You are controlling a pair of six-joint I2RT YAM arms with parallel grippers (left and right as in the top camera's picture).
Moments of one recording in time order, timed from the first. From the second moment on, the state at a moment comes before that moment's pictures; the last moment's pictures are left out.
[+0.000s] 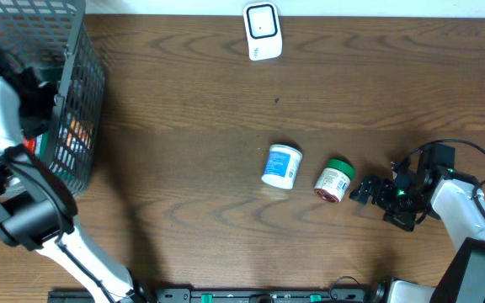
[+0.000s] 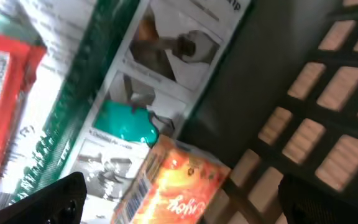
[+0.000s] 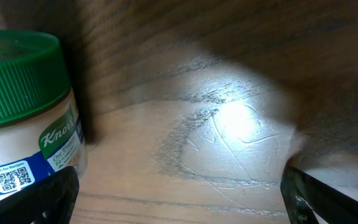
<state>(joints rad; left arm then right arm) 0.49 2.09 1.78 -1.05 0.20 -0.06 -0.30 1.47 0.69 -0.80 -0.37 0.18</state>
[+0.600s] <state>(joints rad) 0.43 2.09 1.69 -1.05 0.04 -0.07 -0.30 1.47 0.69 -0.78 -0.37 0.18</state>
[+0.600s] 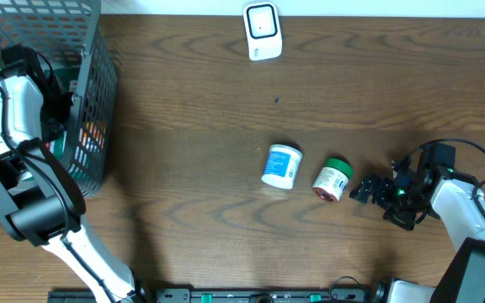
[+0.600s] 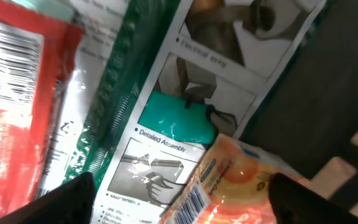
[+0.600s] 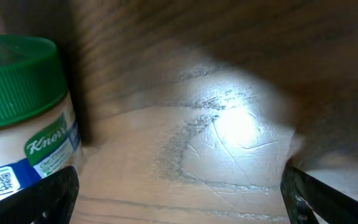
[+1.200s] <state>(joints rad) 0.46 2.08 1.64 -0.99 0.09 -0.13 -0.30 1.47 0.69 -0.77 -0.37 0.18</state>
